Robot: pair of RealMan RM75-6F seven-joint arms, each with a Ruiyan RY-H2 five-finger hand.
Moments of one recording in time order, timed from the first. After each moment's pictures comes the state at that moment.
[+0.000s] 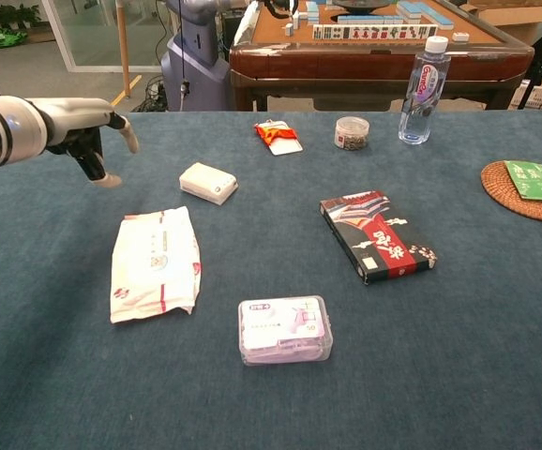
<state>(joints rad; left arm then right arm) -0.92 -1.50 -0.34 -1.54 0.36 1.03 0.87 0.01 -1.02 0.06 -1.61 -1.56 1.58 0.18</state>
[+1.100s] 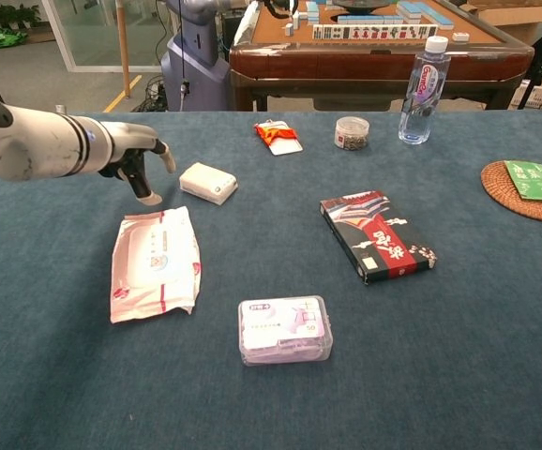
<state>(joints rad) -1.12 -1.62 -0.29 -1.29 0.10 0.88 0.89 0.00 -1.00 0.08 -1.59 -1.51 1.58 0.24</state>
